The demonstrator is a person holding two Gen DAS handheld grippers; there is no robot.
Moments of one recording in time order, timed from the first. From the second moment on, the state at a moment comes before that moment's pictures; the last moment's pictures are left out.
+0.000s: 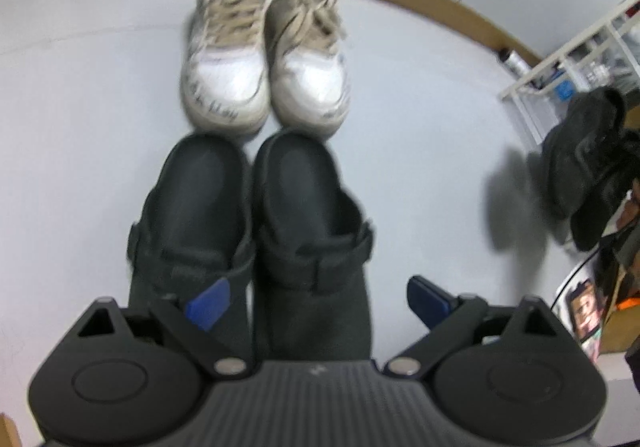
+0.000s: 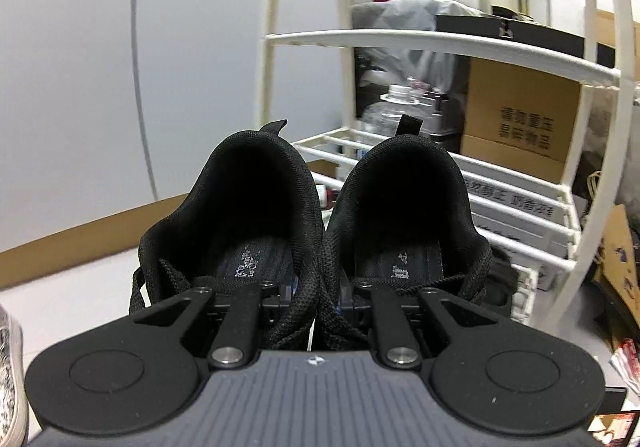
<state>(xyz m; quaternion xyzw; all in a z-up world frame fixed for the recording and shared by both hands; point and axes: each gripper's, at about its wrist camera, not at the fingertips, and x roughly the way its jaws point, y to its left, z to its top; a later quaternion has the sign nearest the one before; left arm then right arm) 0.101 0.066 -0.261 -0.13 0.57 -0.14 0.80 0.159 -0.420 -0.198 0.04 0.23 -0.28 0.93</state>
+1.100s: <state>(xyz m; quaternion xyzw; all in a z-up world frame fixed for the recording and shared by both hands) 0.096 0.088 -0.251 -0.18 0.54 -0.13 0.81 0.247 -0.548 -0.126 0.13 0.25 -0.46 0.84</state>
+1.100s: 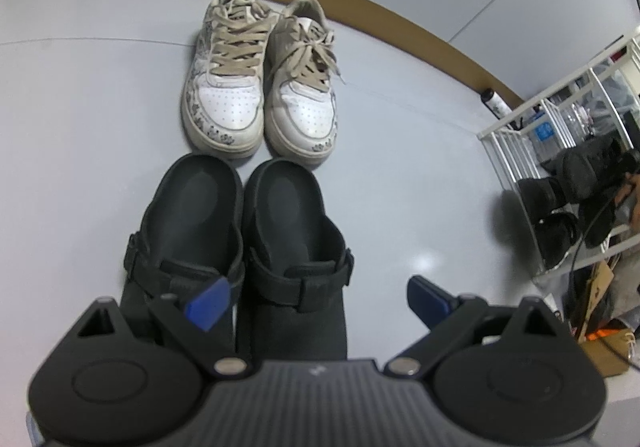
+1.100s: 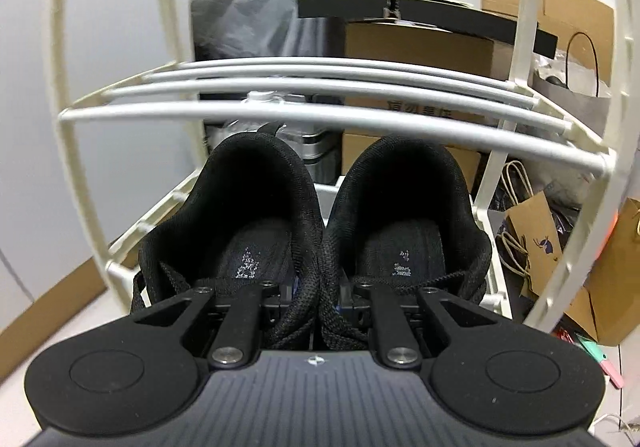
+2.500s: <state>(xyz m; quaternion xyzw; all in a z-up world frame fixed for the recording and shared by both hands) 0.099 0.086 -0.266 -0.16 0.57 -0.11 0.80 0.288 -0.588 -0.128 0.10 0.17 -0.51 0.84</state>
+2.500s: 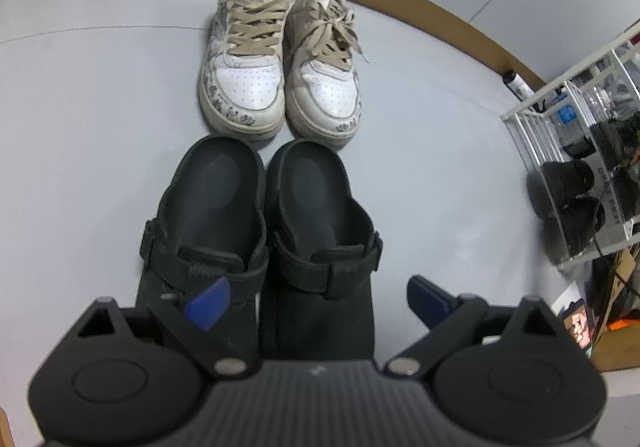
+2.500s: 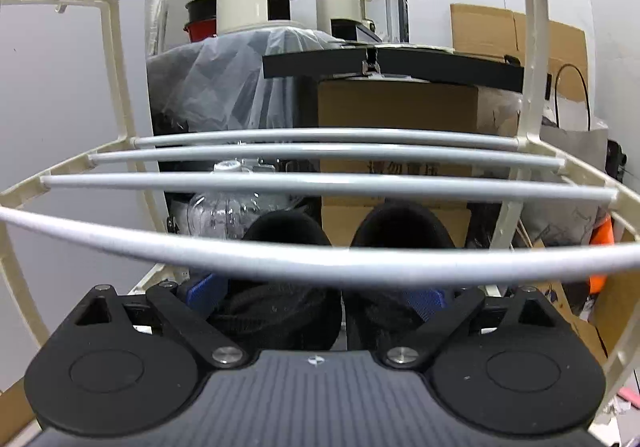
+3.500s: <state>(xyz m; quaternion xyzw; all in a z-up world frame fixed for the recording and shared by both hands) 0.099 0.115 -0.227 -0.16 0.52 -0.10 0.83 0.166 -0.478 -0.070 0.11 0.31 -0.40 0.86</state>
